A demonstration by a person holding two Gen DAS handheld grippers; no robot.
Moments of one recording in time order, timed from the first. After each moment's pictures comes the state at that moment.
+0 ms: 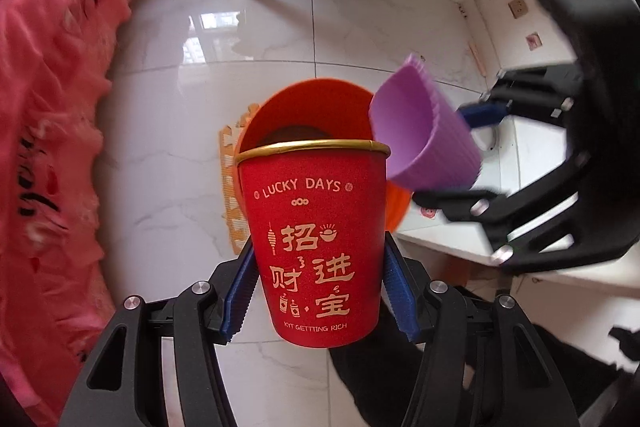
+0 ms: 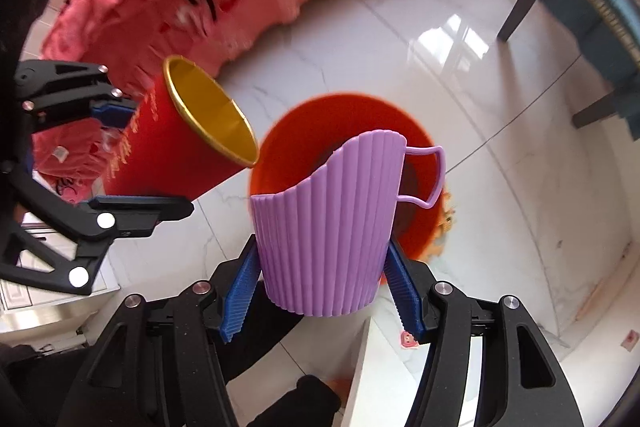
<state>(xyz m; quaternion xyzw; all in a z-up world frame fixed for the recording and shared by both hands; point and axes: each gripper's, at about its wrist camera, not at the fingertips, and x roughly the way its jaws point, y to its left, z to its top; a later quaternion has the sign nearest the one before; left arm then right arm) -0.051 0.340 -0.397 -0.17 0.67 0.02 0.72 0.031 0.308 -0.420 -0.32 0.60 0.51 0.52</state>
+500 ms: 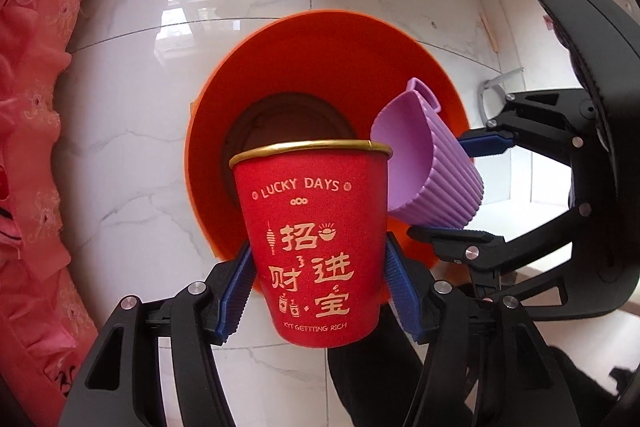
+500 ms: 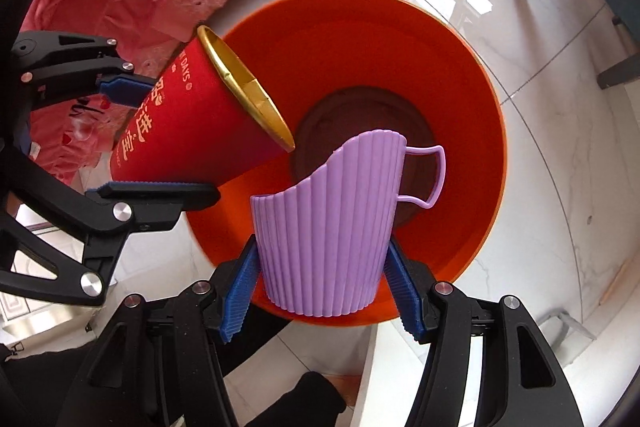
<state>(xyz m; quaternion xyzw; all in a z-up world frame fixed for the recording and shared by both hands) -0.030 0.331 -0.481 -0.18 0.71 0.00 0.68 0.028 0.304 -0.529 -0.33 0.65 0.48 0.50</state>
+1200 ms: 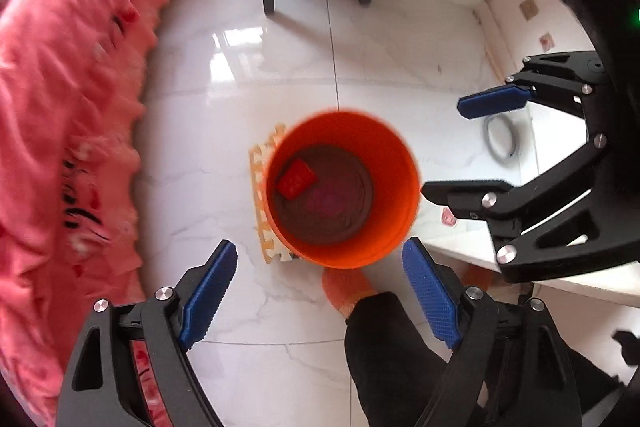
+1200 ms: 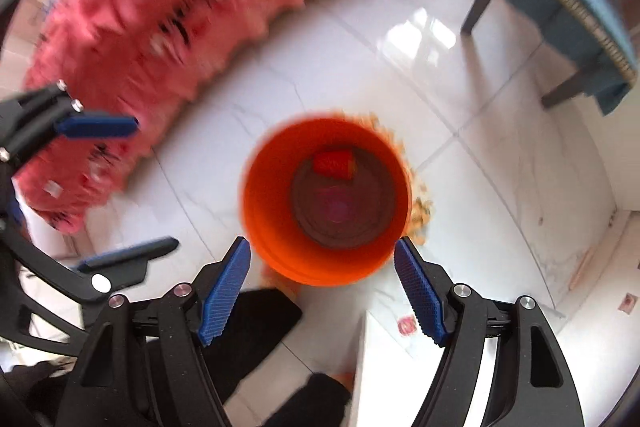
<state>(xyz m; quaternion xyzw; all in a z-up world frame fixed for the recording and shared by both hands) -0.046 0.314 -0.284 -0.10 0.67 0.07 0.74 0.048 0.304 -0.339 -0.29 0.60 0.48 0.57</state>
